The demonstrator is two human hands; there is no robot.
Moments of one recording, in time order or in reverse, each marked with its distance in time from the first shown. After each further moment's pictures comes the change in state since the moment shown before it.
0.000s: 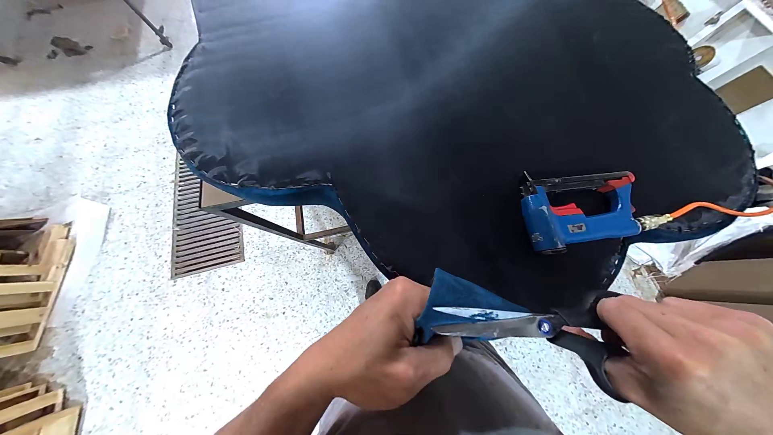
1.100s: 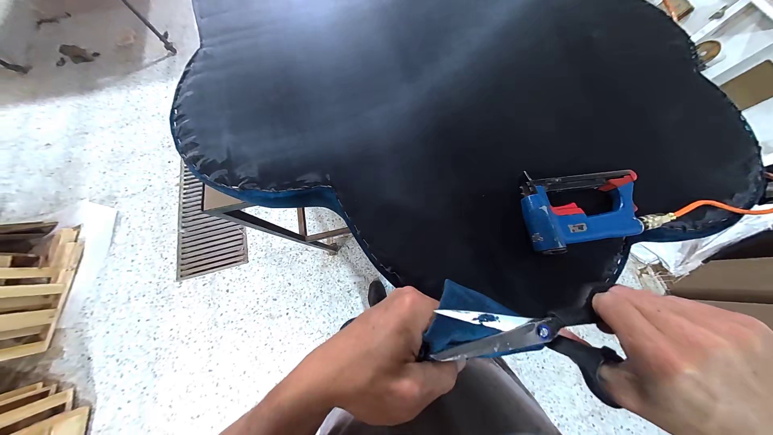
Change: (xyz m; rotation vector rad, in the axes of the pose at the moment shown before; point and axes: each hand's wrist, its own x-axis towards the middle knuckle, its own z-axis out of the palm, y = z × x) left_hand 0.002 0.004 0.002 0.075 -0.090 -0.022; right_hand -0.002 -0.001 0.004 0.010 -0.010 0.013
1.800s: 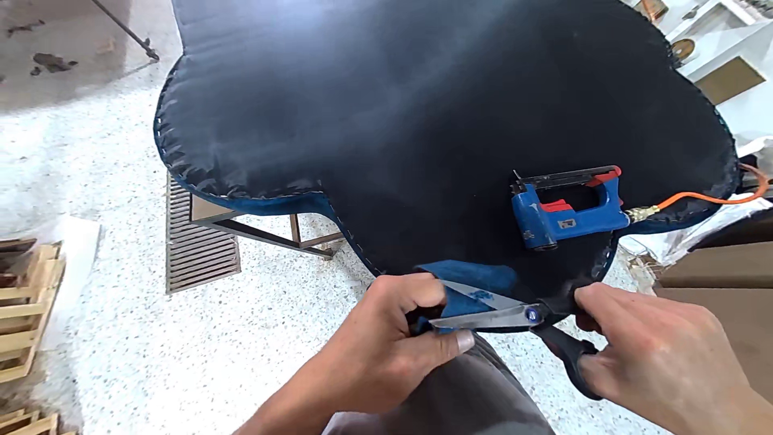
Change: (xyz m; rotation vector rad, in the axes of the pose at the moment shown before) left_hand 0.006 -0.002 0.004 -0.132 0.255 0.007; right_hand -0.004 -0.011 0.023 0.053 0.117 0.144
